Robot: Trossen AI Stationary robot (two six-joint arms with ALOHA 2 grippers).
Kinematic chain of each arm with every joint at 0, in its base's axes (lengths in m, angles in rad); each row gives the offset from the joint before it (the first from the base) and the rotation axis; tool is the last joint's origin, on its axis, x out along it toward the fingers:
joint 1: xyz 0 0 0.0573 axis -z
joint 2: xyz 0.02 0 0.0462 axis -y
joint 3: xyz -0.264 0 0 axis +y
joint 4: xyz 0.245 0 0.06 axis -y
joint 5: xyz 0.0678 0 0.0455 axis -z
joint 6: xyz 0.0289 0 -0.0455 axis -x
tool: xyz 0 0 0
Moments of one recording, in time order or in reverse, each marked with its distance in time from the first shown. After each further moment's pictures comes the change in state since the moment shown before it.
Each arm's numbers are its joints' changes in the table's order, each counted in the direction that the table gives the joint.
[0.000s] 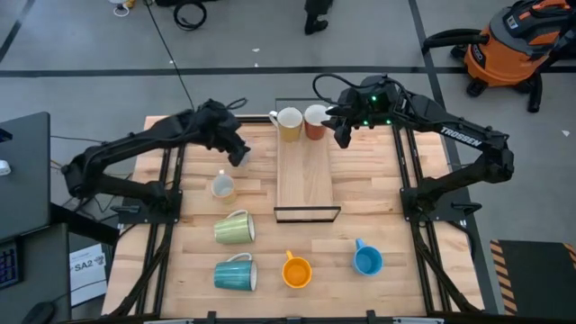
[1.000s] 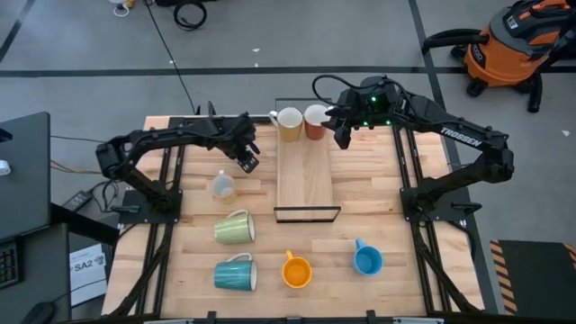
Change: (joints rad) left arm 0.001 -0.338 0.002 -0.057 -0.147 0.001; right arm -0.008 0.000 0.000 0.000 0.000 0.001
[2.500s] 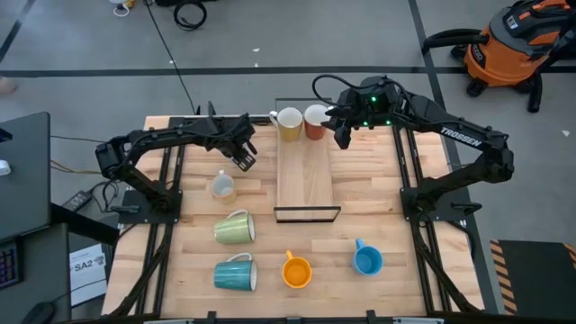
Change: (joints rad) left arm 0.004 0.003 -0.013 -0.083 -0.146 0.021; right arm 0.000 0.000 0.000 -0.001 0.000 0.000
